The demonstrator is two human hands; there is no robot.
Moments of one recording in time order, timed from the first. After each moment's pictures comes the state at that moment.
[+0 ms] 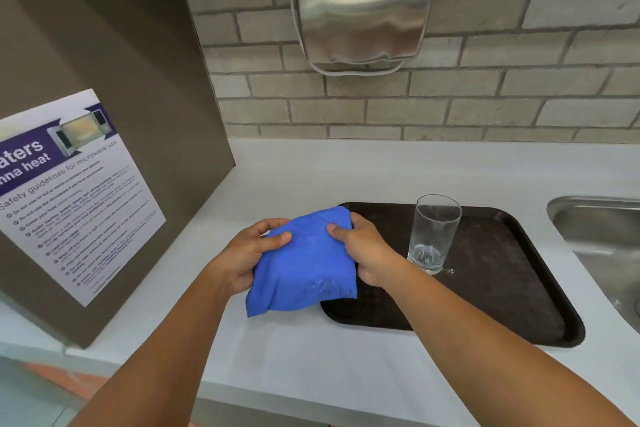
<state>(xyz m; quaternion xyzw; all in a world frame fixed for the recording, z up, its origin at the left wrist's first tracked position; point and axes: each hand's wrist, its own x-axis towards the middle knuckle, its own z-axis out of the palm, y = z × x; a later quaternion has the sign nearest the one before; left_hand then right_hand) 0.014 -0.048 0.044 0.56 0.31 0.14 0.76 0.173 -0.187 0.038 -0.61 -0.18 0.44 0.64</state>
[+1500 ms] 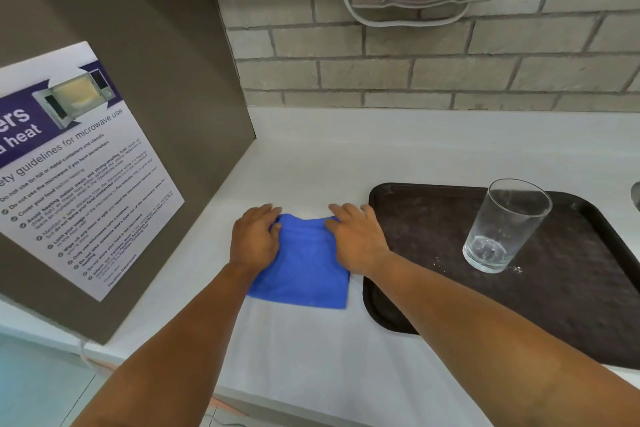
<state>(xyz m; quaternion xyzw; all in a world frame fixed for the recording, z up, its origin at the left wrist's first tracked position) 0.013 0.056 -0.058 0.88 0.38 0.23 0.18 0.172 -0.090 -0.044 -0.81 -0.59 -0.01 -0.01</state>
